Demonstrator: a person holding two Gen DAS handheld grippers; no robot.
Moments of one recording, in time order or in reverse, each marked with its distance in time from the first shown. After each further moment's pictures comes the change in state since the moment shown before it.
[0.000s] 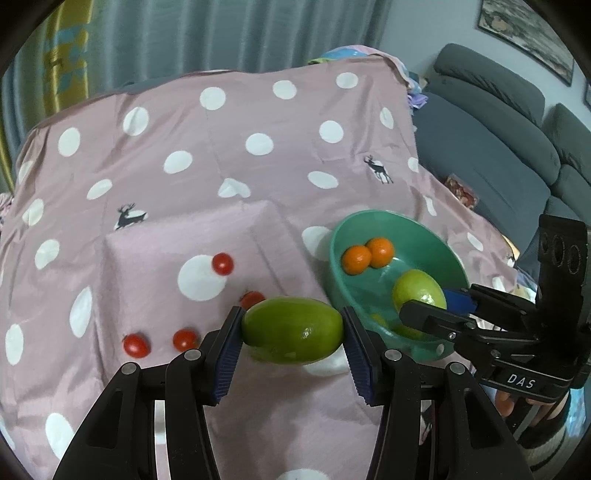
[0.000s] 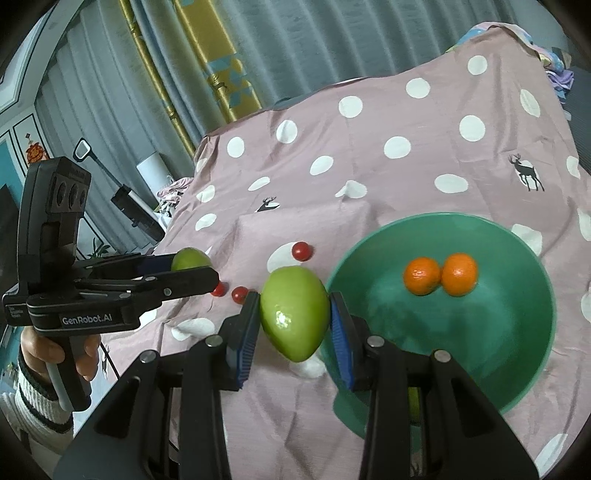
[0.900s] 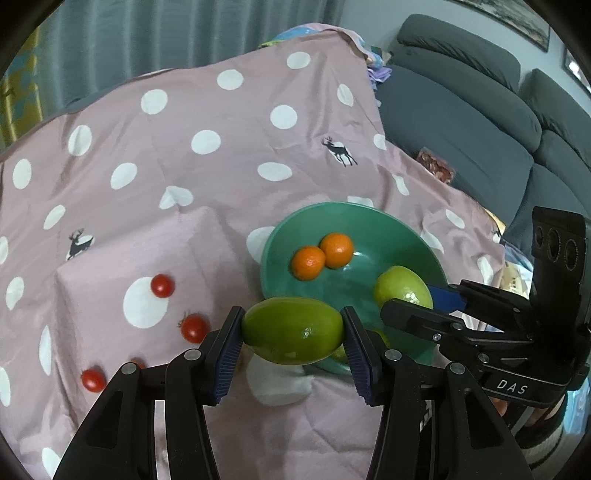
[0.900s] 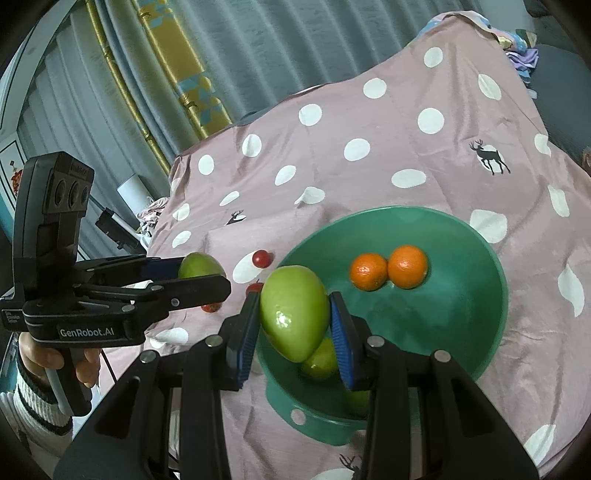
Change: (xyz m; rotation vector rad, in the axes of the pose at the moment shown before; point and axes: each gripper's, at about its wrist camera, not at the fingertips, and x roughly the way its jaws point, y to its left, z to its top) left arm 0.037 -0.055 0.021 0.114 0.063 -0.064; right arm -0.017 -0.047 -0.005 0.088 -0.041 -0.052
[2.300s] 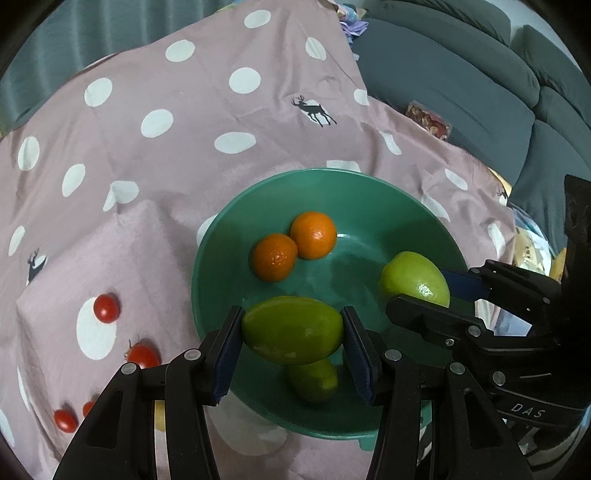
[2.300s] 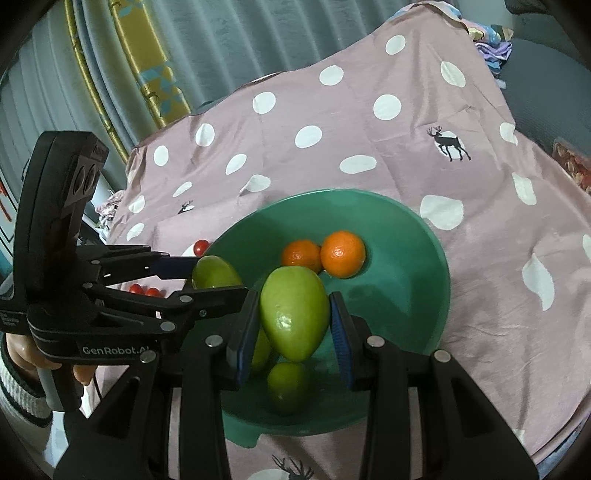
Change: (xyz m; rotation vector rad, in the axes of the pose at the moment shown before) left arm 0.073 -0.028 0.016 0.109 0.126 -0.021; right arm 0.009 -0.035 -0.003 0.000 0.041 -0.160
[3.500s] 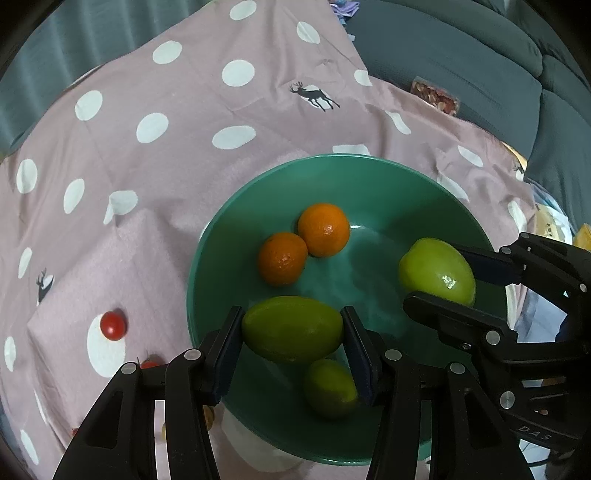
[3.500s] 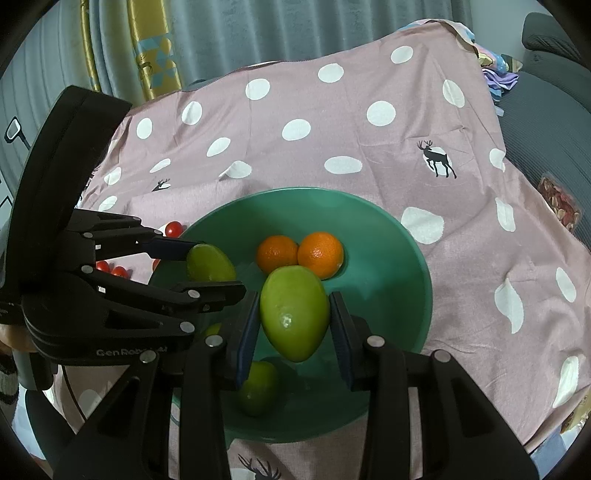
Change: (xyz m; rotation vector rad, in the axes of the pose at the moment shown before) left arm 0.020 -0.007 0.006 0.077 0.046 0.080; right arm 0.005 0.008 0.002 -0.111 0.032 -0.136
